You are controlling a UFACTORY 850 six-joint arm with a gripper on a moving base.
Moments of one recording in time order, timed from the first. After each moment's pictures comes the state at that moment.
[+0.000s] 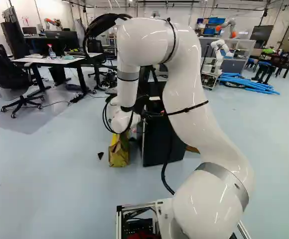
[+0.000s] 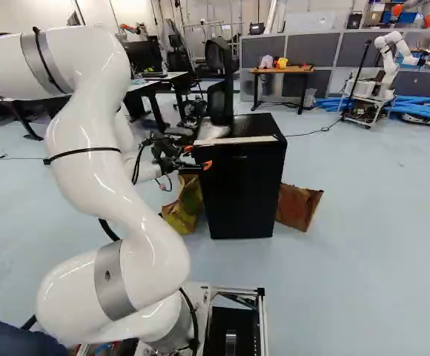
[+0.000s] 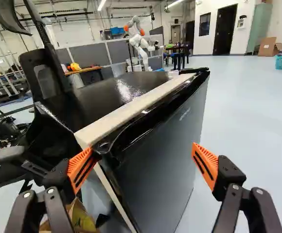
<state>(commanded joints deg) 28.9 -38.4 -47.1 75.6 78.1 0.0</state>
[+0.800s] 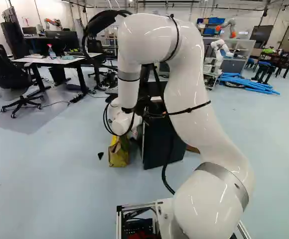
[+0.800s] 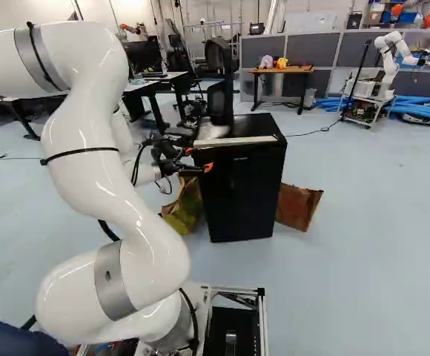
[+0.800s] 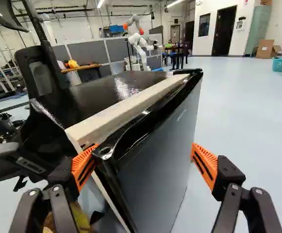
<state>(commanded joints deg) 29.8 -36.4 -43.3 76.4 78.1 0.0</state>
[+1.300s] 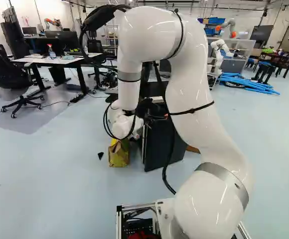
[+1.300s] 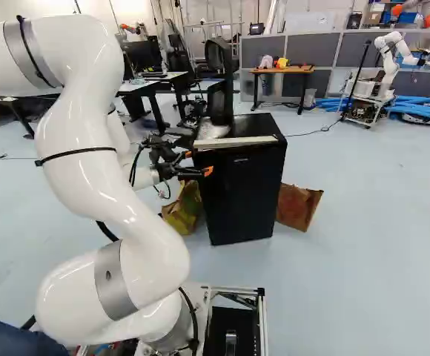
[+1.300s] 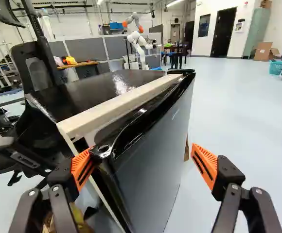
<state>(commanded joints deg) 31.1 -34.3 -39.4 77.8 78.1 0.0</state>
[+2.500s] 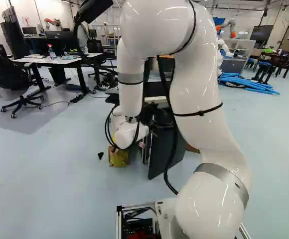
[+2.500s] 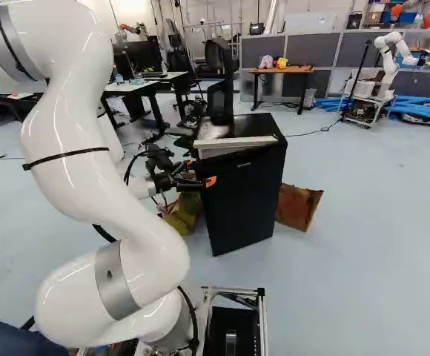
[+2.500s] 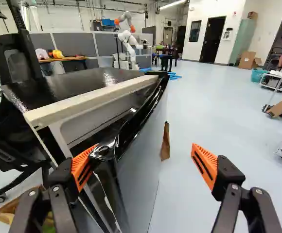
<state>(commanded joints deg) 34.2 -29.7 -30.1 84.2 79.4 0.0</state>
